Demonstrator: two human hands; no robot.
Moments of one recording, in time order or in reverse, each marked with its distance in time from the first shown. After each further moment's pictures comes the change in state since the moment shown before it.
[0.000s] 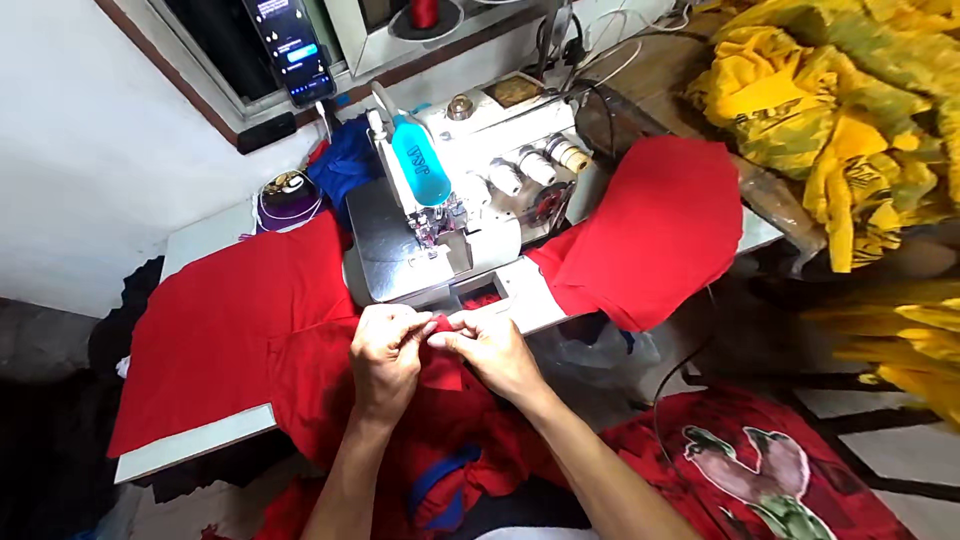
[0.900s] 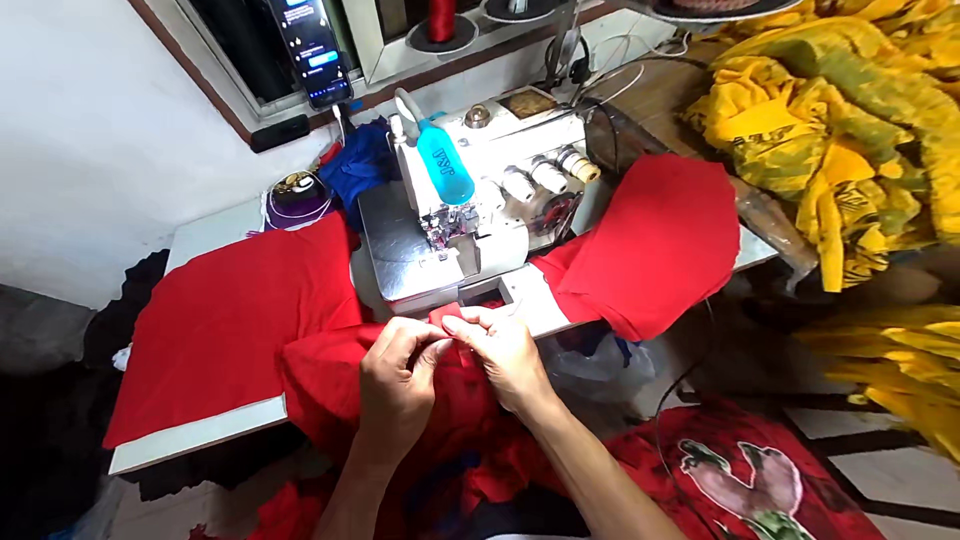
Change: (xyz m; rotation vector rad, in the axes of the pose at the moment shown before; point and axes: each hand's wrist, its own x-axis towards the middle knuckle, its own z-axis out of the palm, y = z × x) left_hand -0.008 0.029 -0.019 -0.137 -0.052 -0.095; right_hand -0.005 -0.022 0.011 0.388 0.100 0.152
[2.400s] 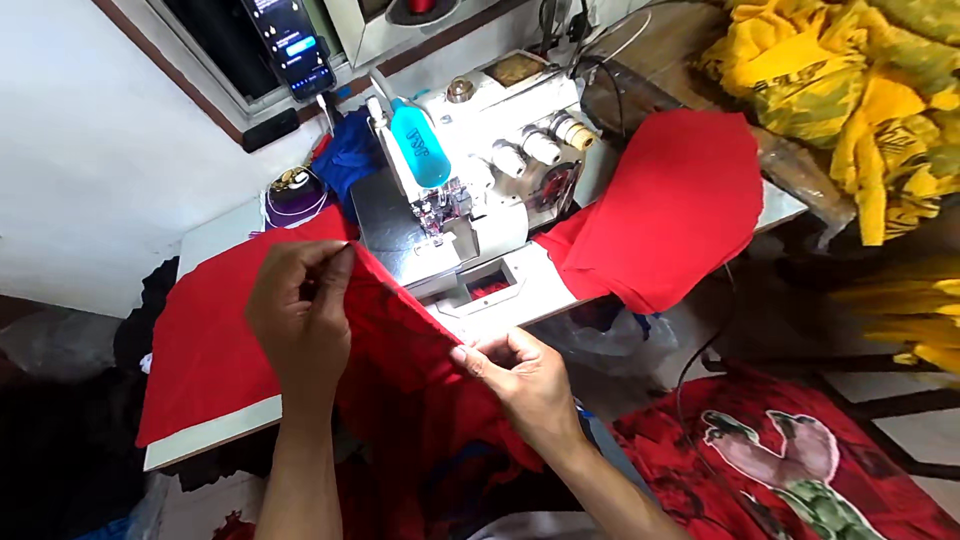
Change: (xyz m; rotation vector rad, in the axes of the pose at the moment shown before) left_hand 0.076 0.020 -0.058 0.121 0.218 0.181; right_hand -0.047 0.001 -0.002 -0.197 0.160 -0.216
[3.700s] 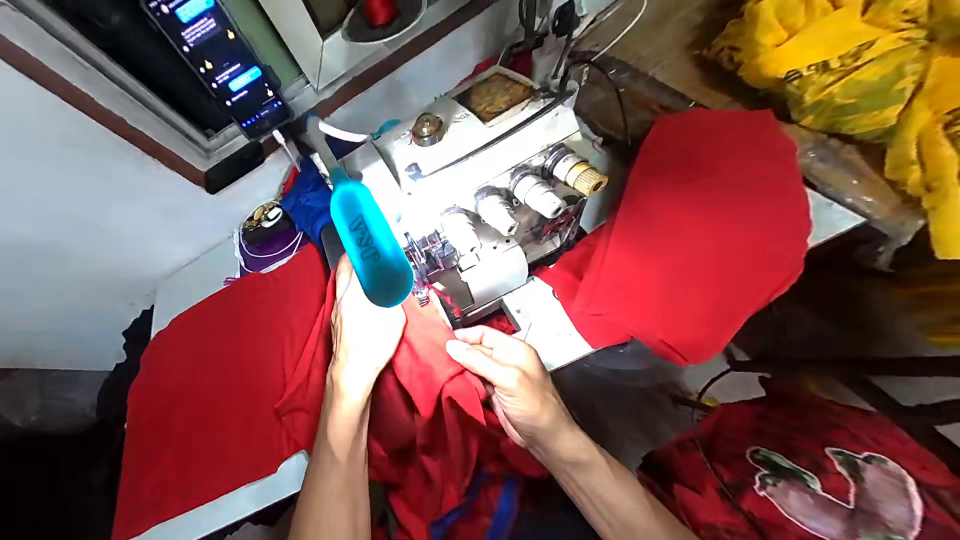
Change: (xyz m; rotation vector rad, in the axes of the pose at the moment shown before) left_hand 0.009 -0.075 0.103 0.475 -0.559 -0.161; right_hand 0.077 0.024 0.008 0.470 -0.068 0.423
